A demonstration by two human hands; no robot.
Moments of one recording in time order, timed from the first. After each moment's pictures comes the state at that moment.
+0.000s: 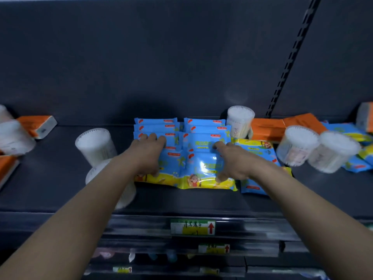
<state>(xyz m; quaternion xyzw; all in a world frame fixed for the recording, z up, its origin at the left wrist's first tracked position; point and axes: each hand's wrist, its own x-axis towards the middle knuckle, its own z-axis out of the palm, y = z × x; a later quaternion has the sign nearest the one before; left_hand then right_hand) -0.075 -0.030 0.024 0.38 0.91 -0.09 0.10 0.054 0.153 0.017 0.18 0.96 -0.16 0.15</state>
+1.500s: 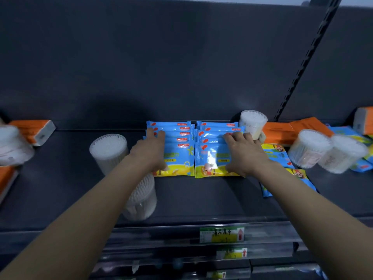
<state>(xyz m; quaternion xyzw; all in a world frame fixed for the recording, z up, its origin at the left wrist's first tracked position) -0.123 -0.056 0.015 0.33 0.94 0.01 0.10 0.018 0.119 0.019 0.26 0.96 0.02 0.05</state>
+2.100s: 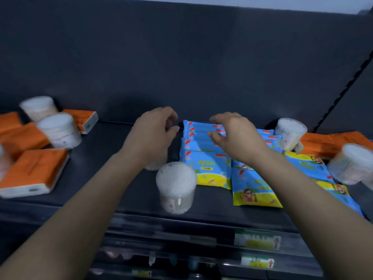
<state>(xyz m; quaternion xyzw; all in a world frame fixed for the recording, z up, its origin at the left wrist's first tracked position) -0.130 -0.138 0.060 0.36 0.87 0.33 -0.12 -0.042 0.035 0.065 0.10 0.98 -0.07 -0.14</state>
